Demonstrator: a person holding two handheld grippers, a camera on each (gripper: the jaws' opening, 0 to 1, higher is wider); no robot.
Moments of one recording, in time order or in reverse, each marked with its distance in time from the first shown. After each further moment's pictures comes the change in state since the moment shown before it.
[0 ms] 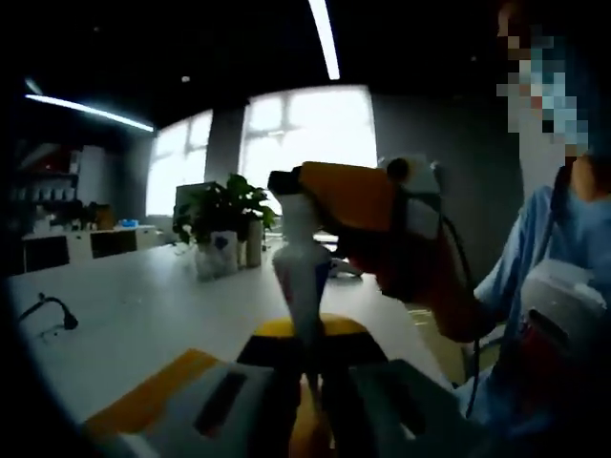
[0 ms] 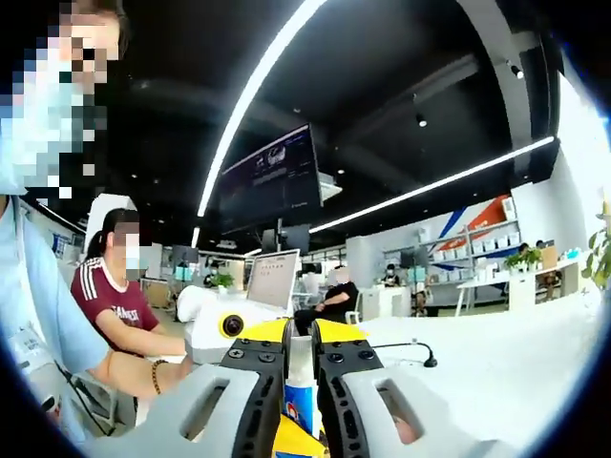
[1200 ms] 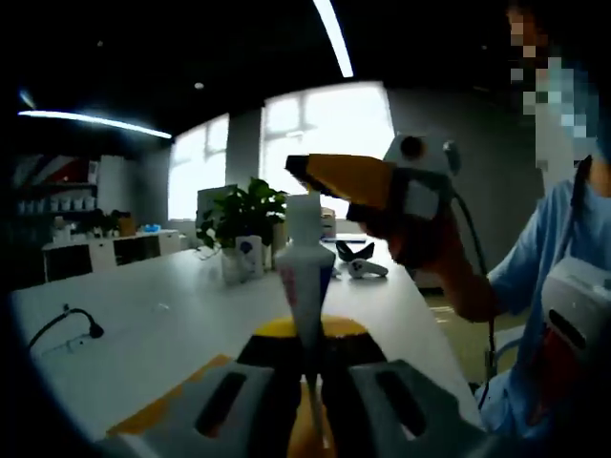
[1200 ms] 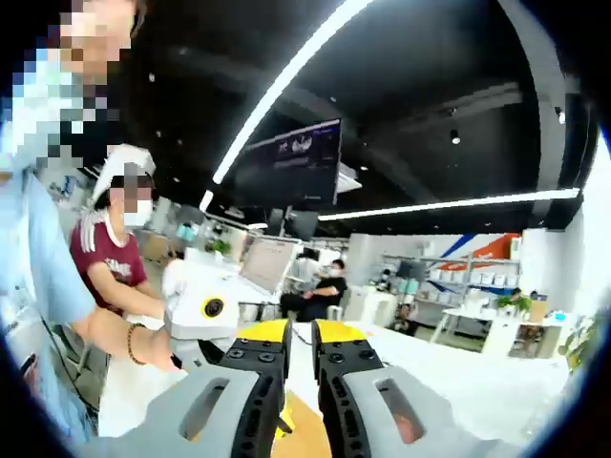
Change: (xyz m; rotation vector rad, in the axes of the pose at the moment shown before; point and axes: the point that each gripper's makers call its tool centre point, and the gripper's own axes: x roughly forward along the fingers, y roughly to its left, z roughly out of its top) left arm 0.000 0.013 0.013 0.049 0.005 0.148; right arm -0.003 0.000 0.018 -0.297 0.156 -0.155
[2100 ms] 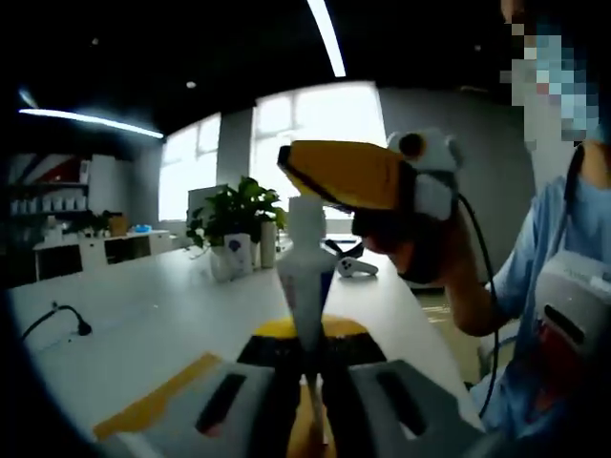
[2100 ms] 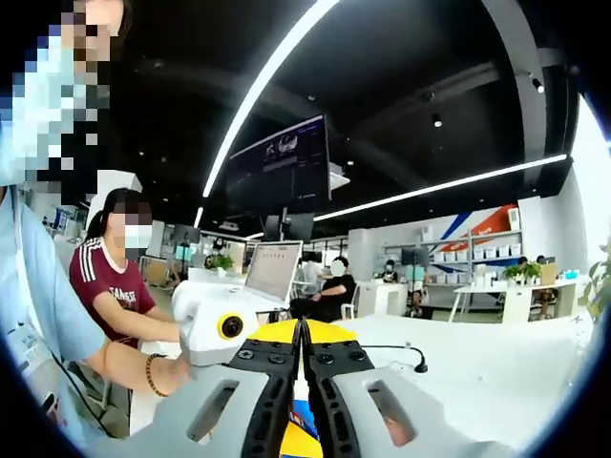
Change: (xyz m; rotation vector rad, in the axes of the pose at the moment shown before) left arm 0.005 -0.008 -0.011 -0.005 -0.001 -0.064; right arm 0.008 0.009 -0.007 0.221 -0.092 0.104
